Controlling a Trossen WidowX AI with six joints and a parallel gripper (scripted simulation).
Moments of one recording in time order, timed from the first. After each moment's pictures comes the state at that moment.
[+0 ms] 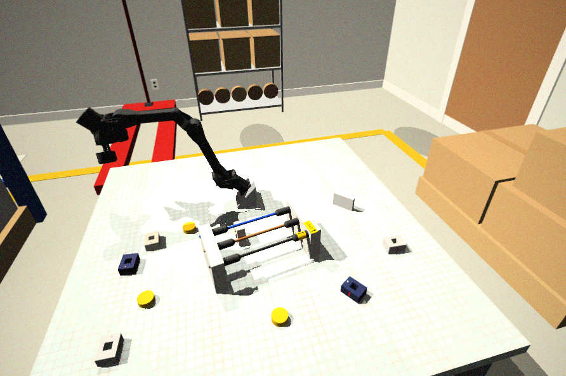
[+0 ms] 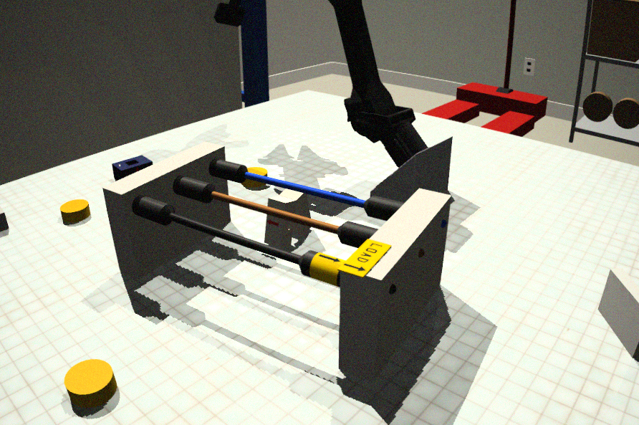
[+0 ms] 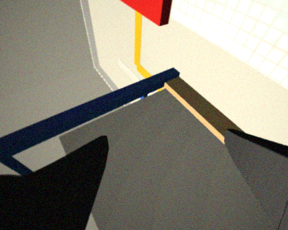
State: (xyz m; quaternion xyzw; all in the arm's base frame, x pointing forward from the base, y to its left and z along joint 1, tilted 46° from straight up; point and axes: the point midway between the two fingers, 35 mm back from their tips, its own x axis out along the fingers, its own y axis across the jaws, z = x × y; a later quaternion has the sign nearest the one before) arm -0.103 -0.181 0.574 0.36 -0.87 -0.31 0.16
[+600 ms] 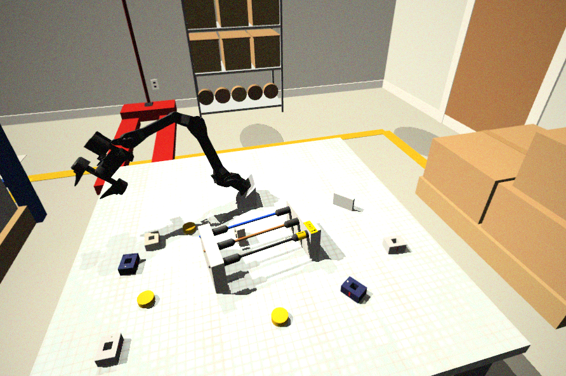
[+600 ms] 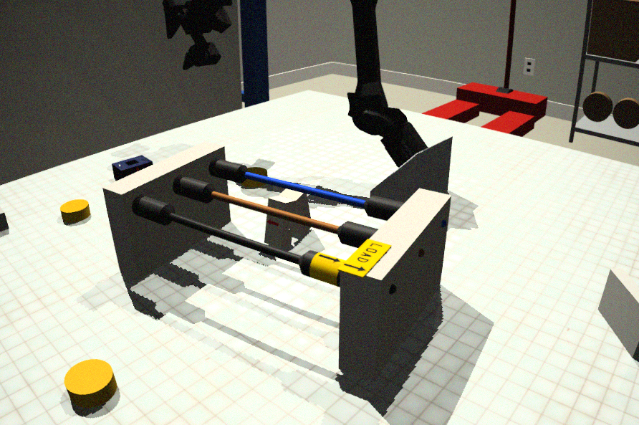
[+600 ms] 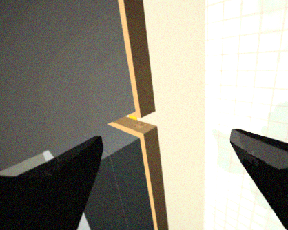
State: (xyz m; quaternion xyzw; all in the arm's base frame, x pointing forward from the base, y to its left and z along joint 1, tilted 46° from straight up) arm 0.064 -0.259 0.517 0.50 -0.53 -0.47 0.50
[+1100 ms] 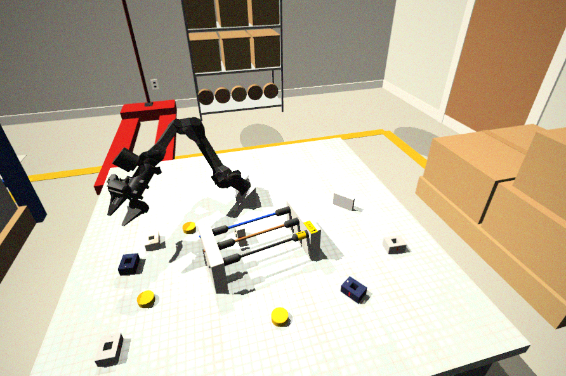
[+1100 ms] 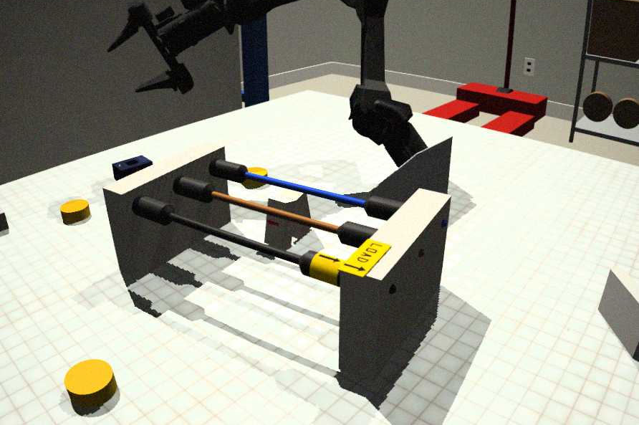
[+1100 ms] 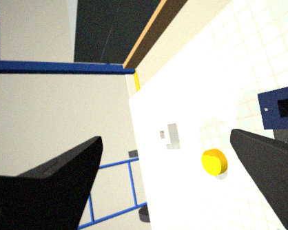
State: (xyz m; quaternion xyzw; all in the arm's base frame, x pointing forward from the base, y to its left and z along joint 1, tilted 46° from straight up) arm 0.252 -0.181 0.425 0.35 -0.17 -0.33 0.86
